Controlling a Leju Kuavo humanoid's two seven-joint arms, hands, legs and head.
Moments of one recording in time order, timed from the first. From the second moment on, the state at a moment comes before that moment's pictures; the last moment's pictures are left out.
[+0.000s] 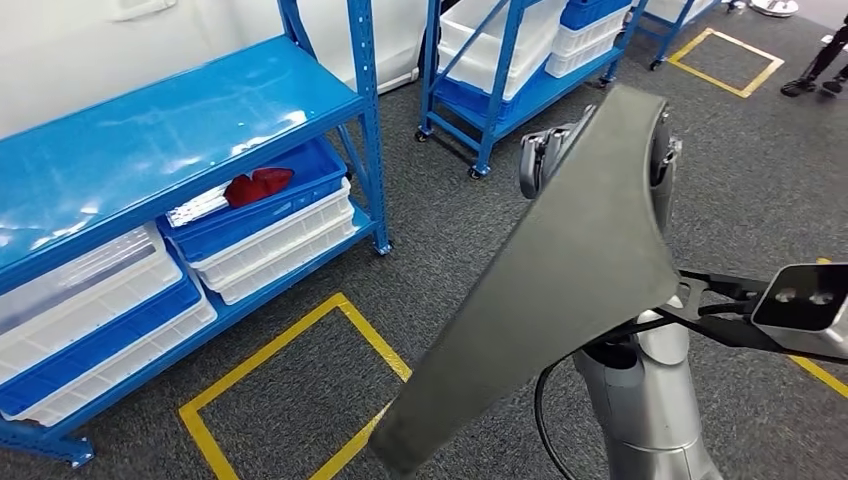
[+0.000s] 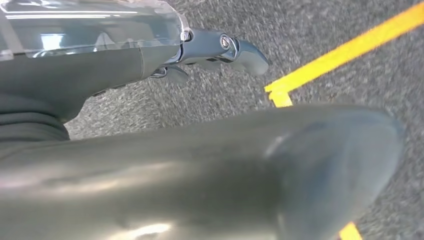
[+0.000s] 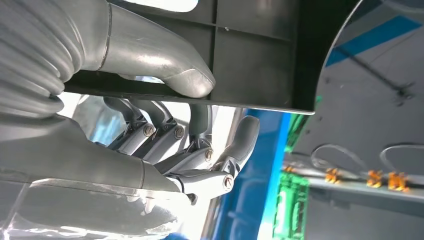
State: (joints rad) left arm -0.10 -0.14 1.26 -0.21 -0.91 -0.02 -0.33; right arm -0.52 -0.03 0.25 -1.86 -0.37 0.34 -0.47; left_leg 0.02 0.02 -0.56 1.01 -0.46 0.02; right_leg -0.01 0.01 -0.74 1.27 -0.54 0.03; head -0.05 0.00
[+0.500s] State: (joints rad) left arm -0.10 -0.15 1.26 -0.20 -0.89 -0.02 -0.33; right arm -0.58 0.00 0.25 -1.79 -0.38 0.35 -0.47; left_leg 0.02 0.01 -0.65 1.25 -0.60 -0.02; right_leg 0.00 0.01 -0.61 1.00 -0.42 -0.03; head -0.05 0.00
